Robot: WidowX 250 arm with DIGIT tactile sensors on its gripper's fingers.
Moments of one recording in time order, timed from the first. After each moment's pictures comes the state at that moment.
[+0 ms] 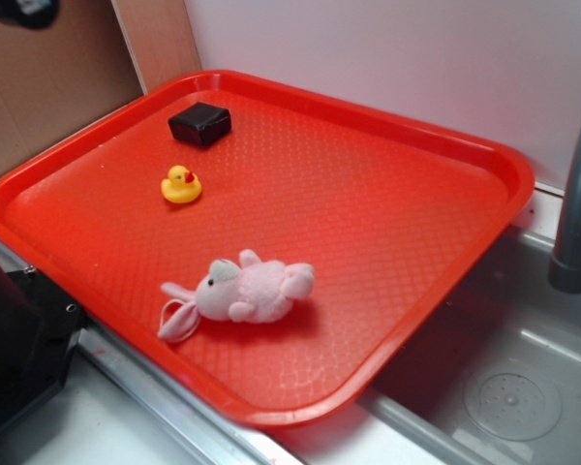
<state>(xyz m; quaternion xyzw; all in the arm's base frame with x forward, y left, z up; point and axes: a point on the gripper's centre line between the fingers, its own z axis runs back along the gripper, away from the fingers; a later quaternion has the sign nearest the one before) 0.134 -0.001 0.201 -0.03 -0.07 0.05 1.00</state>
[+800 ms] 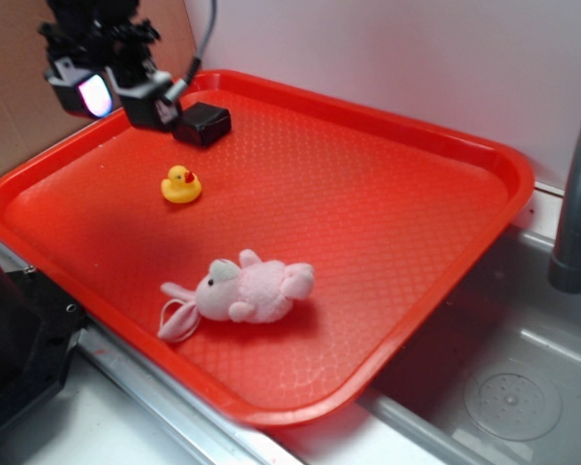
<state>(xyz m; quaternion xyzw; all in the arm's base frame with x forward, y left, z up) 0.190 0.019 0.093 -0.04 -0.01 0.09 0.99</state>
